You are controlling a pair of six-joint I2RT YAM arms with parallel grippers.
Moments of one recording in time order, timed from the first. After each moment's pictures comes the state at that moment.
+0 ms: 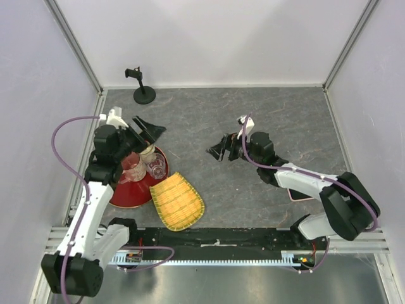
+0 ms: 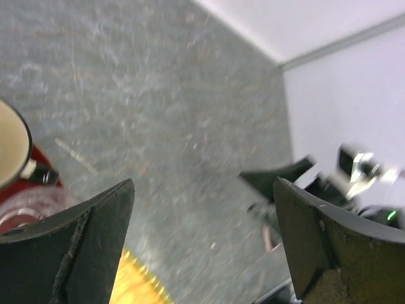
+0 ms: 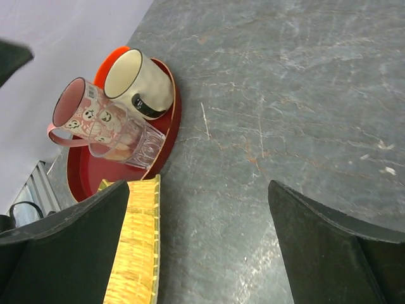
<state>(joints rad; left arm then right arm) -0.13 0.86 0.79 -0.26 0.32 -0.71 0.60 1.39 0.67 0.49 -0.26 0.55</state>
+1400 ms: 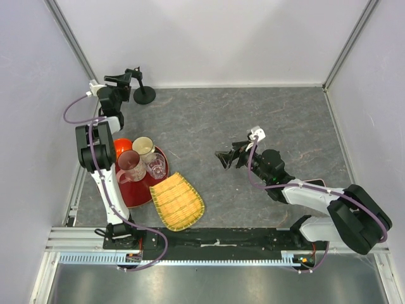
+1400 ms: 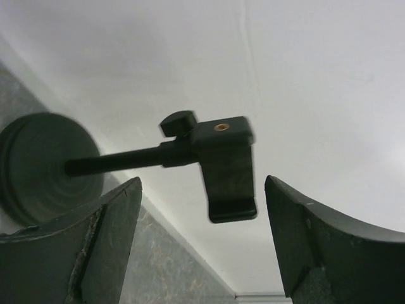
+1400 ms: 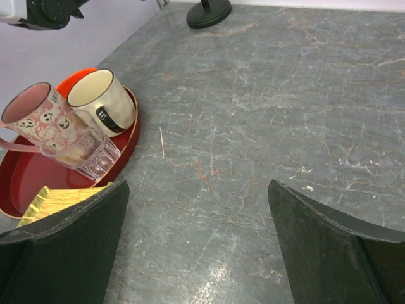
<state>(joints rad) 0.19 2.23 1.48 0.71 0.16 -1.25 0.65 1.27 0.42 0.82 -0.08 0.31</state>
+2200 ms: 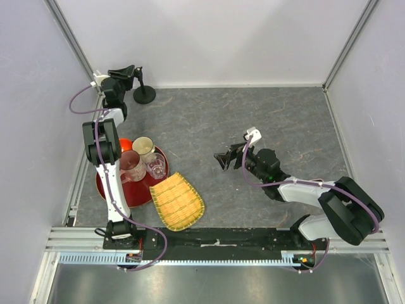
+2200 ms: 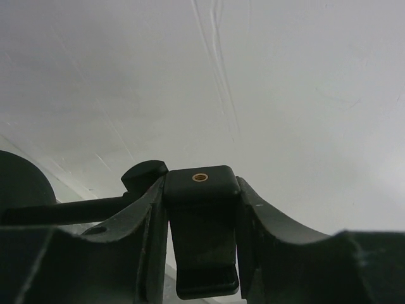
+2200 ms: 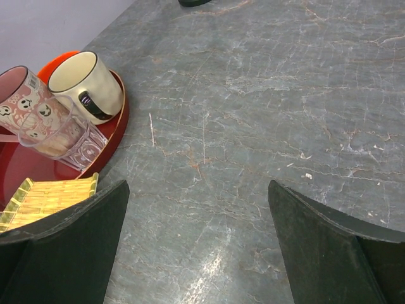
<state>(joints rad) 0.16 2.41 1.78 0.70 0.16 -1.30 0.65 1.37 0.43 0.84 -0.08 0.31</state>
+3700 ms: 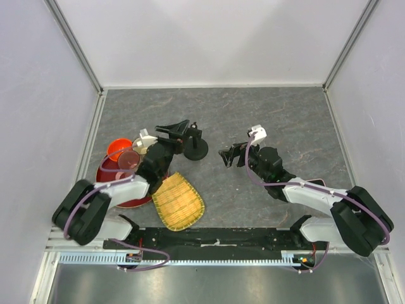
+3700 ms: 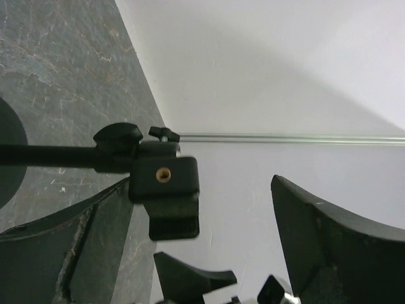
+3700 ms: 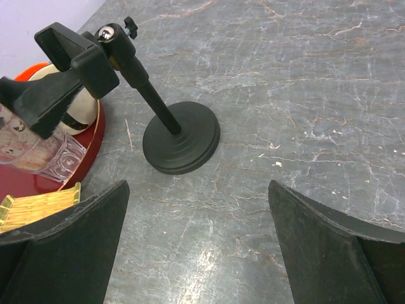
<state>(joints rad) -0.57 1.41 0.49 0.89 -0.34 -1.52 0.65 1.25 0.45 0.66 0.04 0.32</state>
